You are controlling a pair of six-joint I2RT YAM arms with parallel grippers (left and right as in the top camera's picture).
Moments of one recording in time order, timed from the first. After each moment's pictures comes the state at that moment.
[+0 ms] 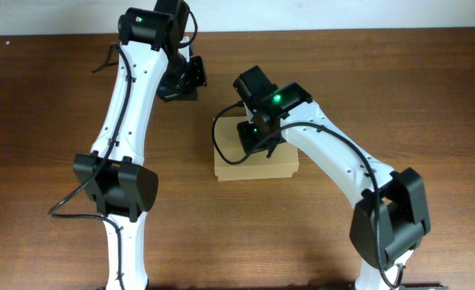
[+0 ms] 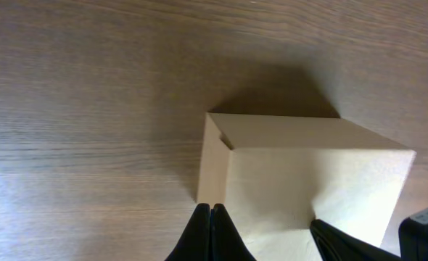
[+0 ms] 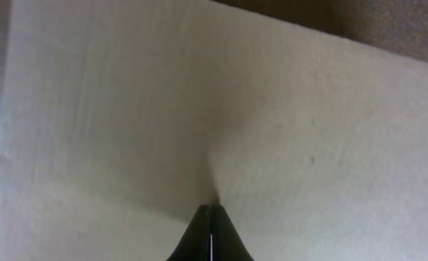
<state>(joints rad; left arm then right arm) -0.24 2.27 2.48 -1.62 0.18 -0.40 0.56 1.95 1.65 -1.06 -0.05 0.28</state>
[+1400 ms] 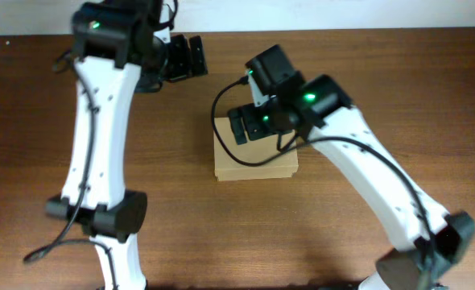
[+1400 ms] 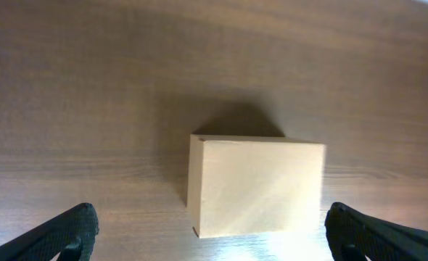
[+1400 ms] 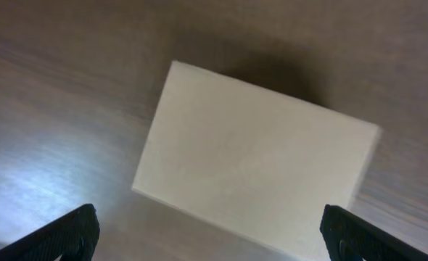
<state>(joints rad) -0.24 2.07 2.65 -1.68 0.14 -0.41 0.57 1.74 1.81 -1.16 -0.06 0.25</state>
